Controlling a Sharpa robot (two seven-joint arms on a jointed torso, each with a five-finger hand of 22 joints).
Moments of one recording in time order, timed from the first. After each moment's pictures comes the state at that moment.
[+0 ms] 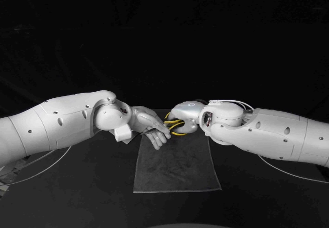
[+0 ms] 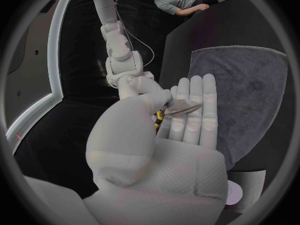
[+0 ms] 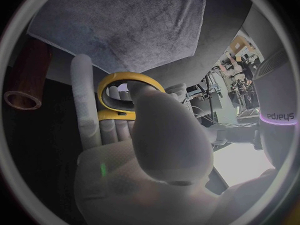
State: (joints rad) left arm 1.38 -0.63 -0.15 1.28 -0.22 0.41 -0.35; left_hand 1.26 0.01 0.70 0.03 0.05 0.95 0.16 0.36 0.39 1.32 0.10 0.07 0.07 1.13 0.07 0.26 0.51 0.16 0.99 0.16 0.54 0.17; right arm 1.32 -0.61 -0.15 1.45 -1.64 -0.09 -0.07; right_hand 1.52 -0.14 0.28 0.22 0.23 0.92 0.18 0.13 0.20 1.04 0.13 0.06 0.06 1.05 0.08 0.11 0.10 0.15 1.41 0.15 0.59 0.30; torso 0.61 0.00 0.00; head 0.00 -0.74
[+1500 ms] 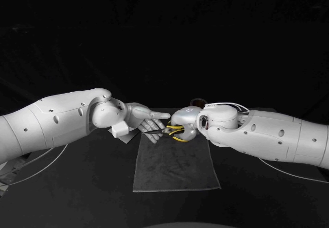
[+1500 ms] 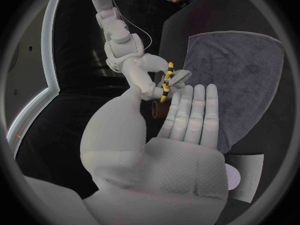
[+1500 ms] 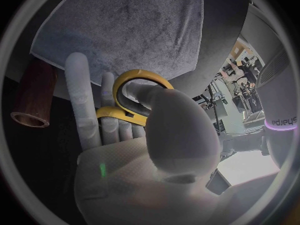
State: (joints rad) left arm 1.38 -0.65 -0.14 1.25 -0.22 0.31 -0.37; left_hand 1.11 -0.17 0.07 0.28 0.05 0.74 0.20 0.31 0.38 1.10 0.18 0.08 0.07 0.93 0.15 0.19 0.48 0.17 0.83 0.26 0.34 0.07; right arm 1.31 -0.60 -0.17 1.44 -1.67 0.02 -0.12; right_hand 1.28 -0.09 0.72 0.10 0.06 1.07 0.13 0.28 0.36 1.32 0.07 0.07 0.08 1.25 0.03 0.20 0.26 0.12 1.45 0.11 0.60 0.31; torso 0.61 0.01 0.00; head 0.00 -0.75
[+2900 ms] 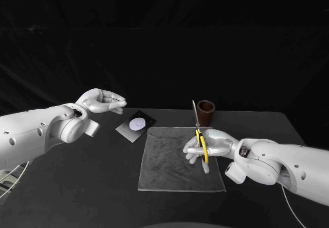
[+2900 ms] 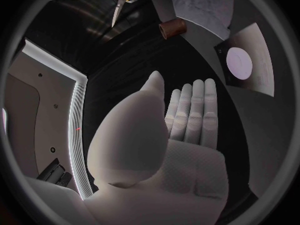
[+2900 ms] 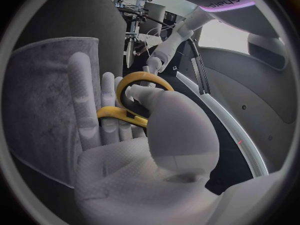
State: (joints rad) left arm 1.28 -0.97 -0.14 1.31 -0.38 -0.23 0.25; left_hand 1.55 -0.17 0.05 0.29 0.05 0.83 0.21 0.31 0.28 1.13 0.16 0.08 0.07 1.02 0.12 0.27 0.47 0.17 0.92 0.21 0.39 0.11; right arm 1.13 -0.89 -0.17 1.62 -0.46 -0.01 0.19; right_hand 1.22 -0.05 0.71 0.11 0.05 0.95 0.15 0.28 0.47 1.31 0.08 0.07 0.08 1.23 0.03 0.19 0.33 0.12 1.45 0.11 0.56 0.30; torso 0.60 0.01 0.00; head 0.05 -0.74
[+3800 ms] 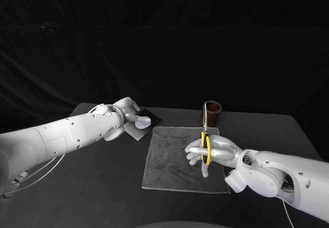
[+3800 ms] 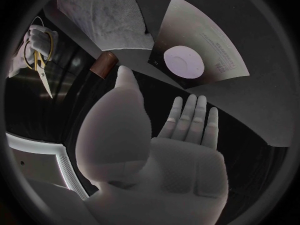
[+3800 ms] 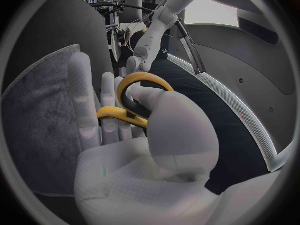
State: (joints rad) left arm 1.22 -0.64 -0.14 1.08 -1.05 -0.38 -0.26; left_hand 1.31 -0.31 -0.22 0.30 0.05 0.62 0.18 0.30 0.27 0.83 0.25 0.08 0.07 0.69 0.23 0.13 0.37 0.10 0.41 0.29 0.11 0.05; right arm 1.08 -0.87 -0.17 1.63 -0.26 -0.04 0.23; right_hand 1.21 -0.05 0.71 0.12 0.05 0.95 0.15 0.28 0.48 1.31 0.08 0.07 0.08 1.23 0.03 0.19 0.35 0.12 1.44 0.10 0.54 0.29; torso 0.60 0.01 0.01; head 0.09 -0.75
